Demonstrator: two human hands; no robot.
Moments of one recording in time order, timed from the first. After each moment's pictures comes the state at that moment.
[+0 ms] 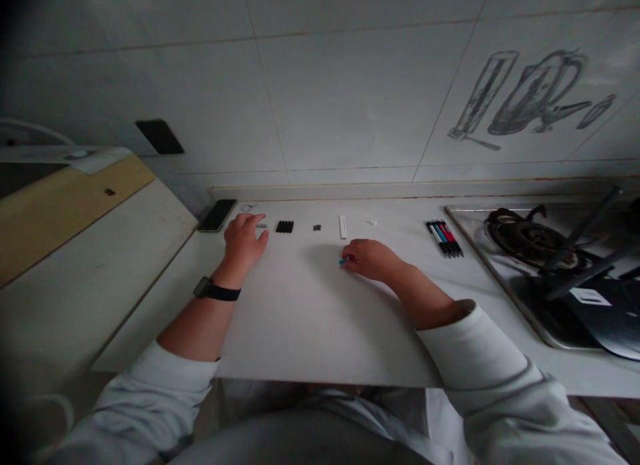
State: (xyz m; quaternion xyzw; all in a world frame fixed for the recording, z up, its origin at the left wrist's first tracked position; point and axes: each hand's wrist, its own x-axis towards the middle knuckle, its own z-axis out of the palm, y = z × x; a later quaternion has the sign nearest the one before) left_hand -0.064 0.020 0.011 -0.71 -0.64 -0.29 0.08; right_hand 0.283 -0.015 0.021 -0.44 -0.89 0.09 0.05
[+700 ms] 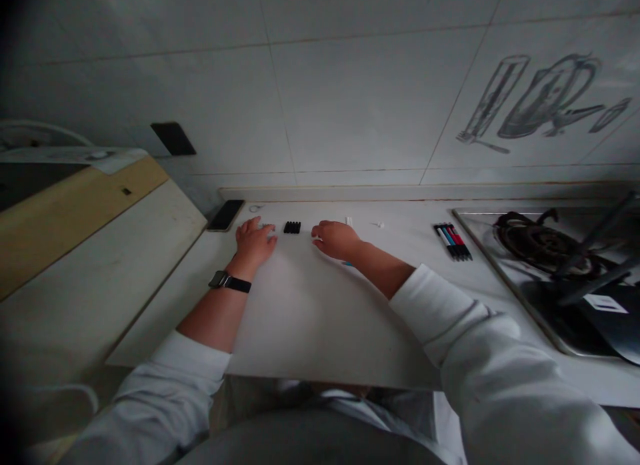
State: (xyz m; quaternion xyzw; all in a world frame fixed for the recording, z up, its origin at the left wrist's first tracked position) left_hand -0.079 0.040 -0.020 -0.71 -0.68 -0.19 0.08; right_hand 0.191 0.038 0.030 -0.45 -0.89 0.04 0.08
